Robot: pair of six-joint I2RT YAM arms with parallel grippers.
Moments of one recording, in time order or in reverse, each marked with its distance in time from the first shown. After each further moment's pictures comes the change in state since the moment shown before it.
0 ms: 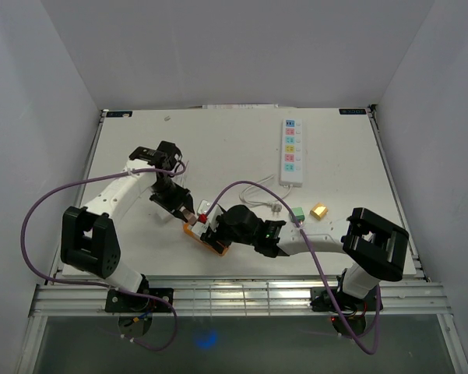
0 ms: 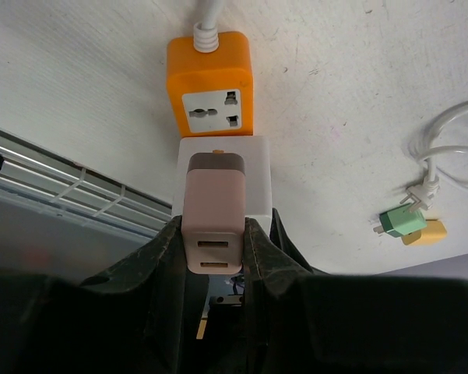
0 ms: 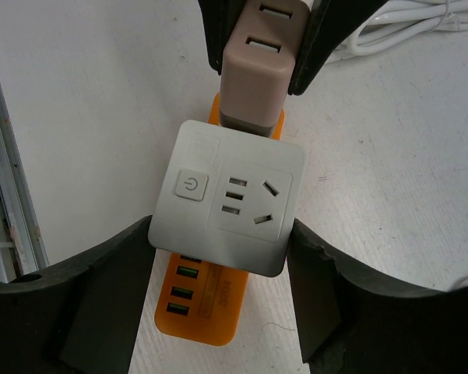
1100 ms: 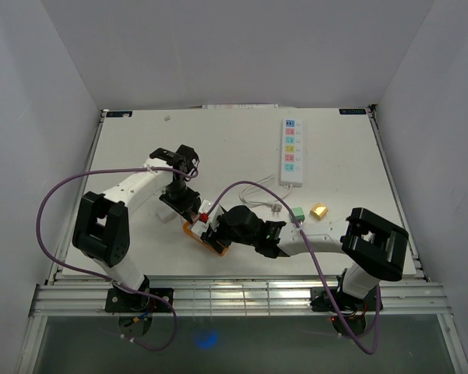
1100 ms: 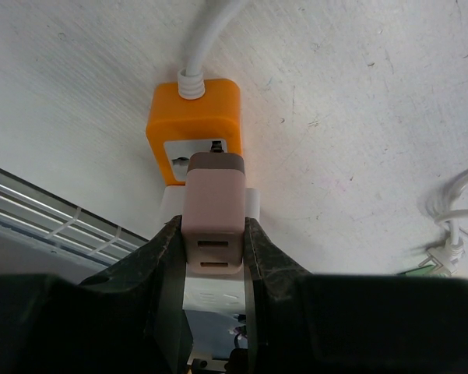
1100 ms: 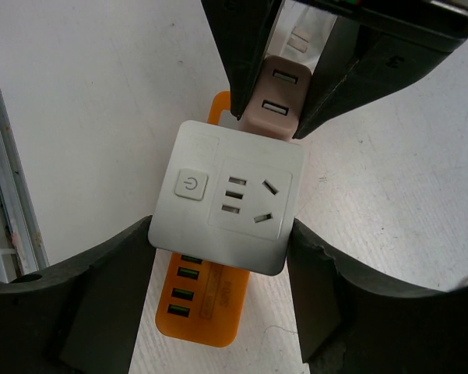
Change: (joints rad) left arm -0.105 0.114 0.009 0.068 -0.138 -0.089; right arm -0.001 0.003 -0.016 0.037 0.006 0.021
